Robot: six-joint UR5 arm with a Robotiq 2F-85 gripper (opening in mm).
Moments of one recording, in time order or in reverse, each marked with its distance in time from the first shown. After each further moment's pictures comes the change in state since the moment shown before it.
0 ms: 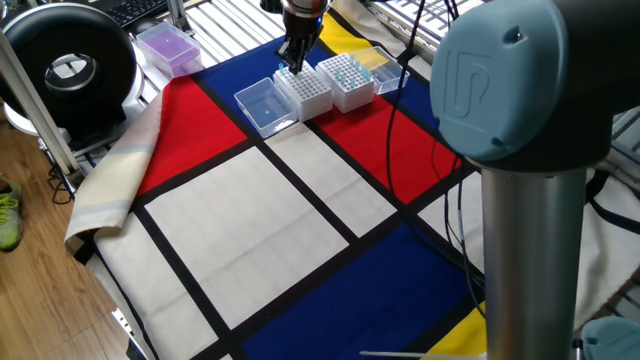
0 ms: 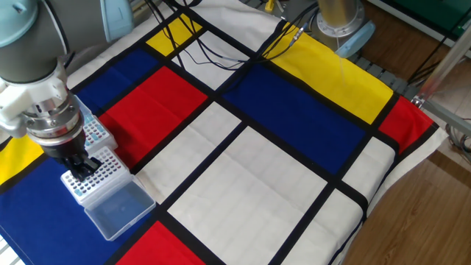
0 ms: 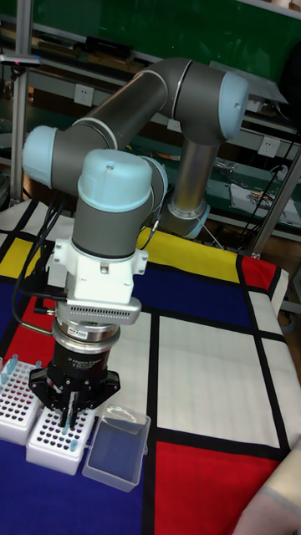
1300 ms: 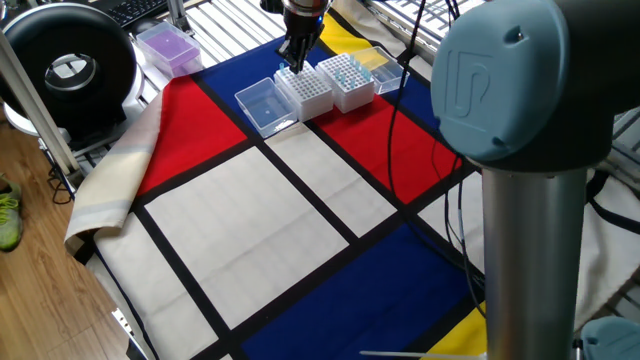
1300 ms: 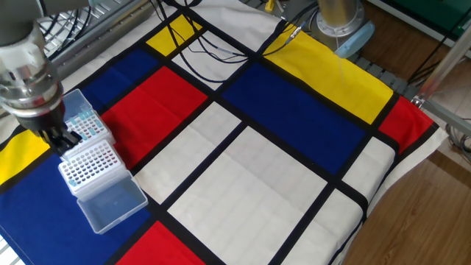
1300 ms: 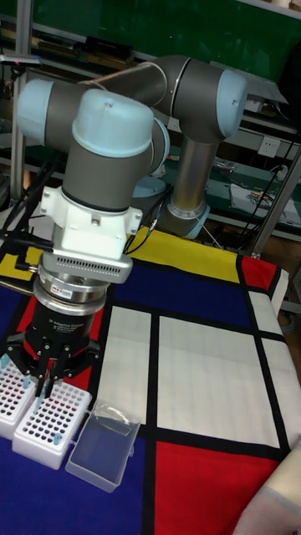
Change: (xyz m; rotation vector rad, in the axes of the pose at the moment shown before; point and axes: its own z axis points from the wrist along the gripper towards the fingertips) arm 0.006 -0.047 -0.057 0.083 0.024 -0.028
